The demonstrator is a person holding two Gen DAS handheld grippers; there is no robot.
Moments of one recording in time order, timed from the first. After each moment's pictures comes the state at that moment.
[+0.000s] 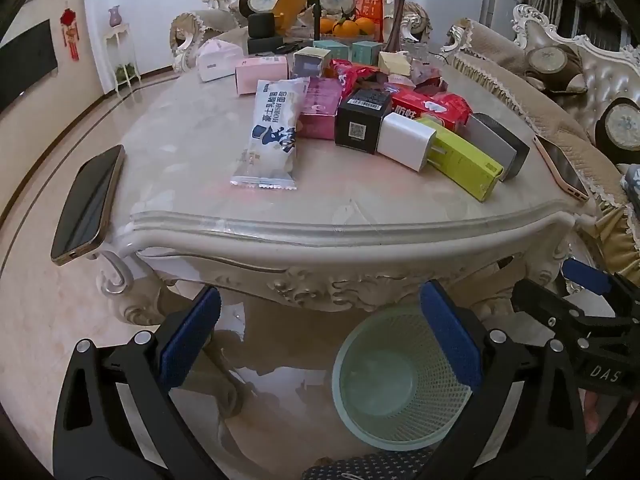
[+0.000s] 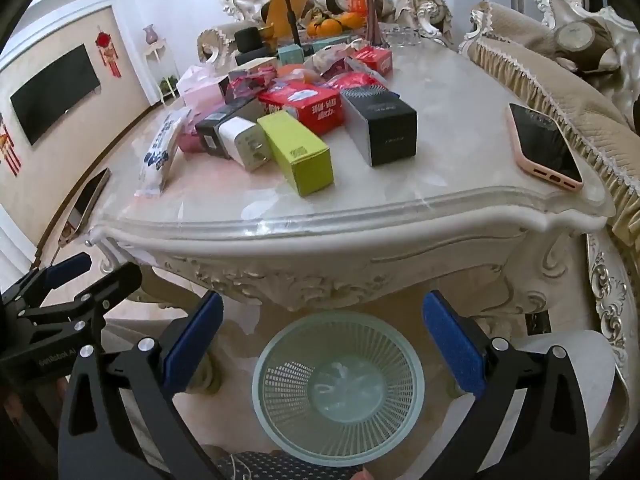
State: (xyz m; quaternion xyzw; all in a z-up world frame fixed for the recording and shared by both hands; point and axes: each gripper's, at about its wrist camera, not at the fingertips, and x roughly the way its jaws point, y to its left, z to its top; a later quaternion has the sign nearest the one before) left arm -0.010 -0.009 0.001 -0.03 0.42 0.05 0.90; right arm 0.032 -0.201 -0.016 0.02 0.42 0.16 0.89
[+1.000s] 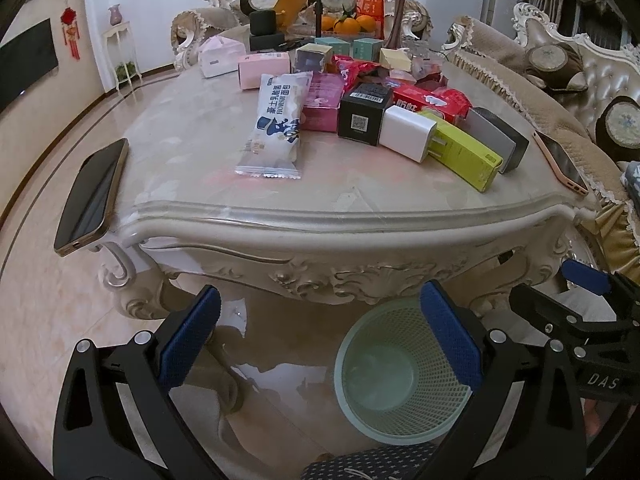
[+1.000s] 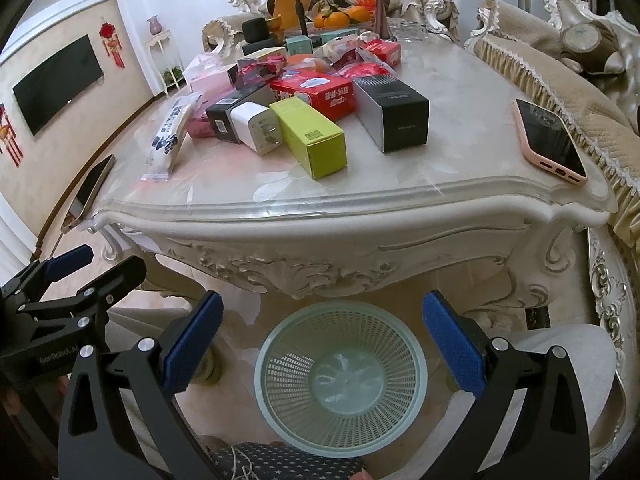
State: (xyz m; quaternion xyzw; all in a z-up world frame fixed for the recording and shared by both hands) left arm -0.018 -0.009 0.000 -0.03 0.43 0.05 0.90; right arm 0.024 -0.198 -0.017 0.01 0.43 0.17 0.89
